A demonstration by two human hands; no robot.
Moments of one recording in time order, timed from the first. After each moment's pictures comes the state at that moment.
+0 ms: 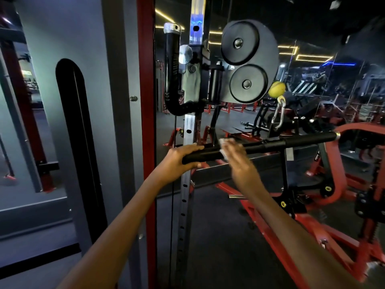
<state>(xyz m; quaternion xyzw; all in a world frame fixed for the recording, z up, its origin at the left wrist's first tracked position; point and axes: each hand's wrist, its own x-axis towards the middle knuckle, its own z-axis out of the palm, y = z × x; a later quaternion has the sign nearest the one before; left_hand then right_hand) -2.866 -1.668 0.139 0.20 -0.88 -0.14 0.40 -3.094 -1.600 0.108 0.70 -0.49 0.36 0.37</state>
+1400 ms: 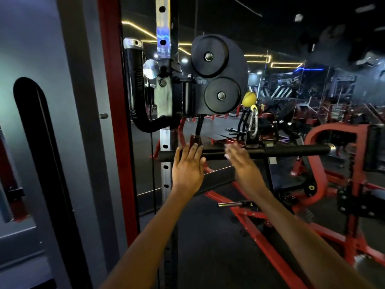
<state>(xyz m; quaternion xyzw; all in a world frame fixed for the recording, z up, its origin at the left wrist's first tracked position) -2.990 -1.681 0.133 0.38 -0.82 0.11 0.40 -3.178 -1.615 0.125 0.67 -0.57 0.30 0.37</state>
